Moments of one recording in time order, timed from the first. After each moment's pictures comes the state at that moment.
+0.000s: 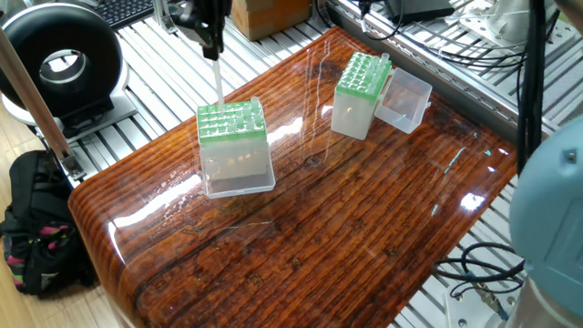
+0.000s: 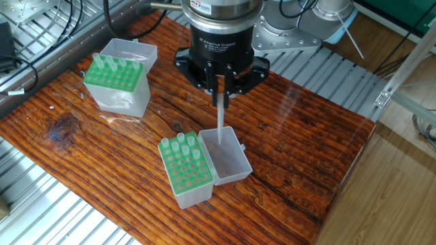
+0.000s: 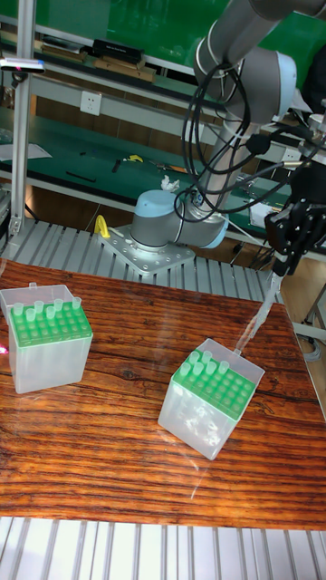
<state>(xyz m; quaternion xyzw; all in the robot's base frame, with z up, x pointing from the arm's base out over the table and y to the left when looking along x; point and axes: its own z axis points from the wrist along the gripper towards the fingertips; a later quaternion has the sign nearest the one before) 0.550 0.169 0.332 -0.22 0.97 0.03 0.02</state>
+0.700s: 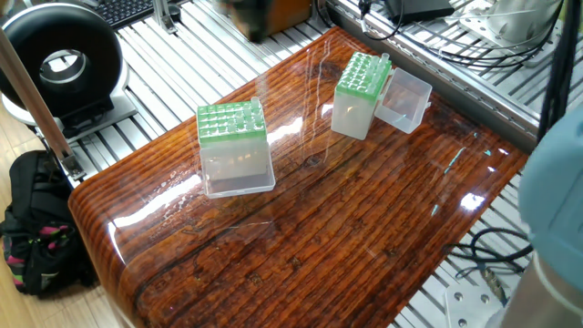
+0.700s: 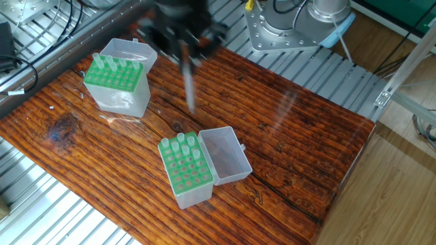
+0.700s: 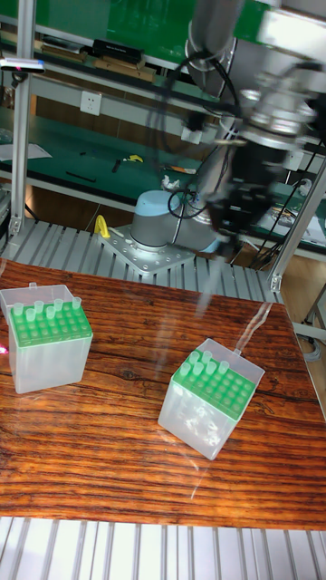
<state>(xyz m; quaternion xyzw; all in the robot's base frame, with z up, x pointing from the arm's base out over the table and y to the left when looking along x) 0.527 0.040 0.331 -0.30 0.95 0.01 0.00</state>
